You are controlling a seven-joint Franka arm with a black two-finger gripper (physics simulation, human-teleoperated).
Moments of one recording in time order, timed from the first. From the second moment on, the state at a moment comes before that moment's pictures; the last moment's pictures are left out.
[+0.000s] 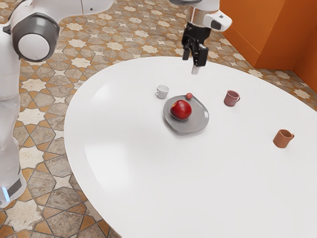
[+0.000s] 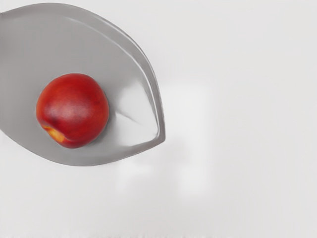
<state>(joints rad) -0.14 0.11 0.15 -1.24 -0.01 1.45 0.00</state>
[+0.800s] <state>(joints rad) -0.15 0.15 0.21 -1.32 0.18 1.58 0.50</state>
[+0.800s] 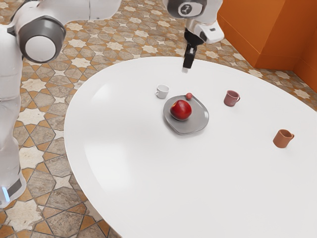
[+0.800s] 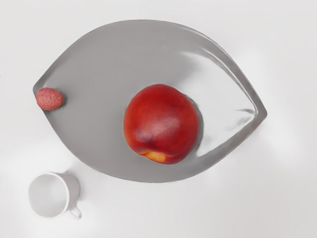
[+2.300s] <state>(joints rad) 0.09 0.62 0.21 -1.19 0.04 1.98 1.04</state>
